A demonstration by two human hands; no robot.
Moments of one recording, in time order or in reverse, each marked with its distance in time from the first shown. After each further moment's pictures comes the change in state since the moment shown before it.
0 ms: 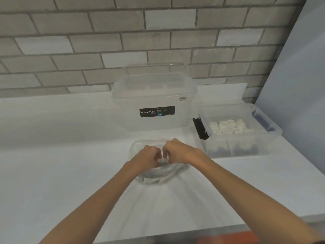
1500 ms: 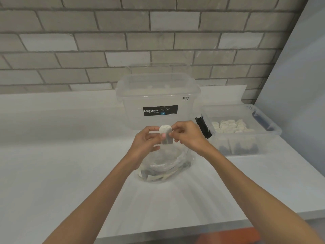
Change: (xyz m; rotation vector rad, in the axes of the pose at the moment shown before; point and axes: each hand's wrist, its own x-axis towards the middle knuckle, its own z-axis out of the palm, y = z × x) left_hand -0.035 0.014 -0.033 -1.230 0.275 -0.021; right_hand -0.021 -0.007 -0.028 0.667 0.497 0.046
